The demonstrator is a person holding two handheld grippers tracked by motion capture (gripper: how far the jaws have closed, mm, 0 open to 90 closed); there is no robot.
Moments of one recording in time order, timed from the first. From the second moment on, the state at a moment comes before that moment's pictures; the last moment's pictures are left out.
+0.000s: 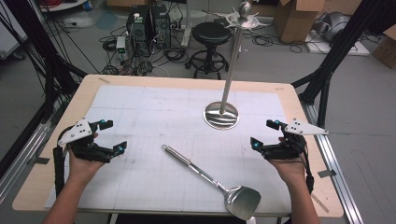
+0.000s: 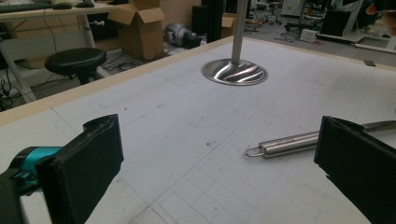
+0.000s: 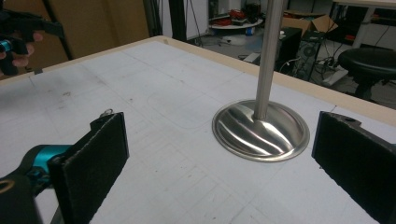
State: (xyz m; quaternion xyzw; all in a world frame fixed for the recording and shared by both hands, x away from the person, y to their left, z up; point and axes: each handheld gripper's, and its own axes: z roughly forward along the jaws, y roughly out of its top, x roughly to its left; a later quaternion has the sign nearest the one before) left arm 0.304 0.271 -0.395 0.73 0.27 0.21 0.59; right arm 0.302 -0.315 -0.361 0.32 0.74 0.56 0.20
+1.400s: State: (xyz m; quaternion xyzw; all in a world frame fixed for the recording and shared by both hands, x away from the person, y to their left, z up) left arm 0.302 0.273 -0.393 0.74 0.26 0.21 0.59; right arm 0.300 -0.291 -0.346 0.31 0.75 0.55 0.18
